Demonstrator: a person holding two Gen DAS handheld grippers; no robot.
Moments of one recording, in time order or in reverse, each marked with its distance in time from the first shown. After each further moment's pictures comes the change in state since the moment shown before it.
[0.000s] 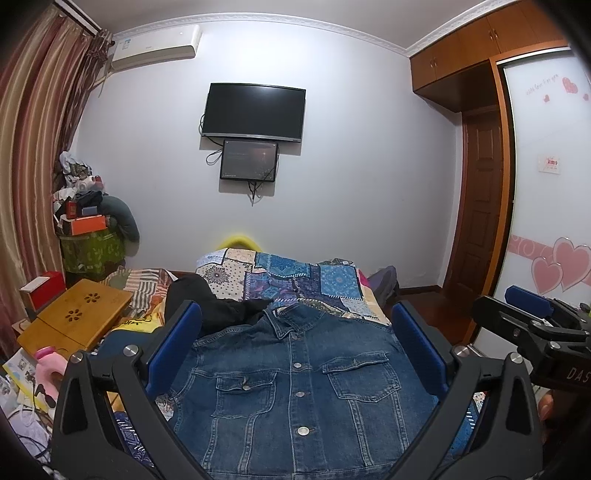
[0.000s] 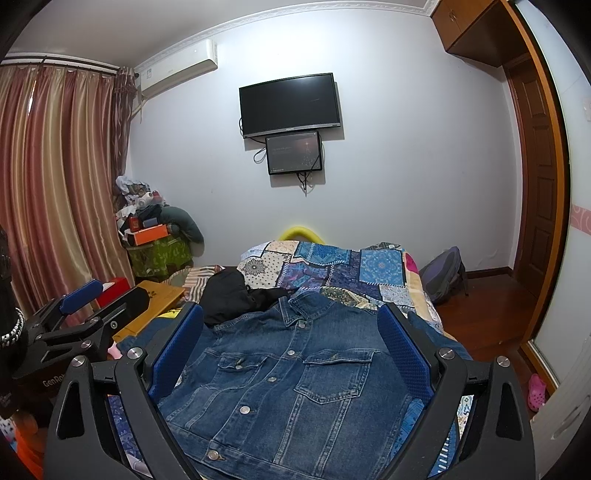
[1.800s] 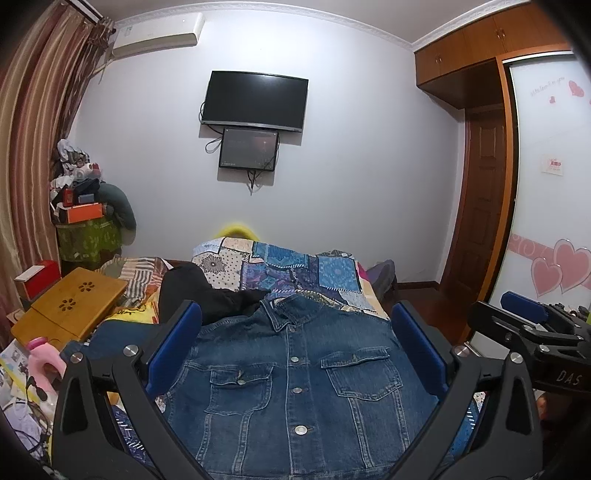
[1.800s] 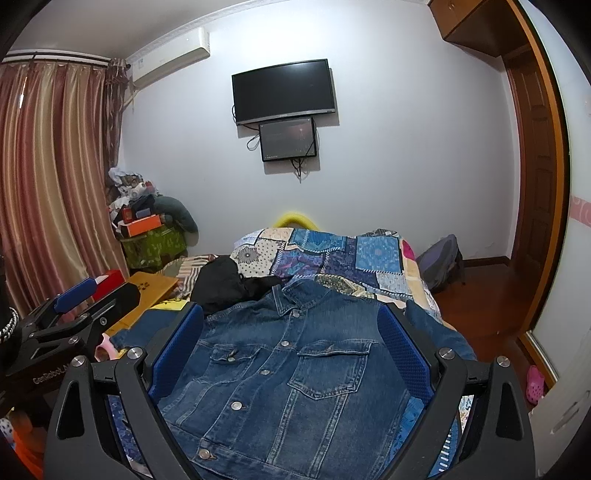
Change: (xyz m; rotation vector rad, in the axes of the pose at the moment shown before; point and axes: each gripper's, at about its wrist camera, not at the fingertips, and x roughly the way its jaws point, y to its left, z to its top) left arm 0.019 0.013 -0.002 -0.028 0.043 -0.015; right arm 0.022 -0.007 -0.003 0.007 0.059 -0.021
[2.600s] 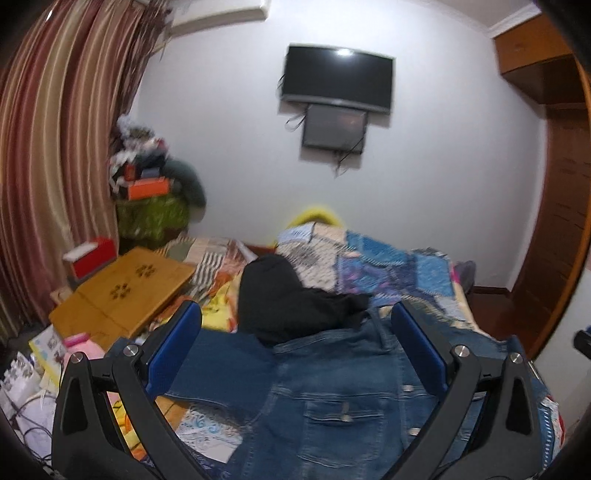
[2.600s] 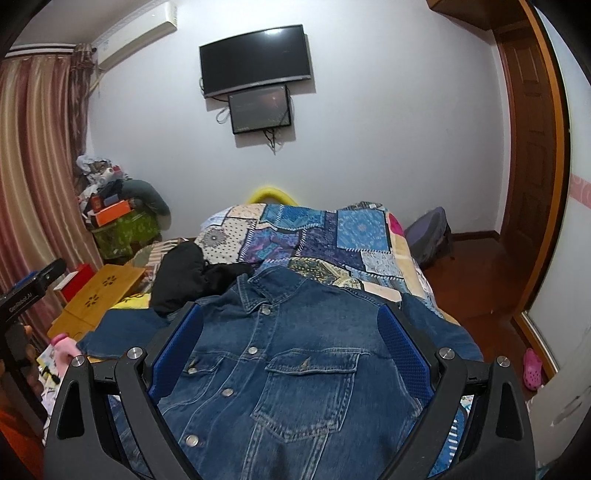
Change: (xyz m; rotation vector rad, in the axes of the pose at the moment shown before) left arm 0.119 0.144 0.017 -0.098 0.091 0.301; right arm 0.090 -0.034 0.011 0.052 0.116 -0.075
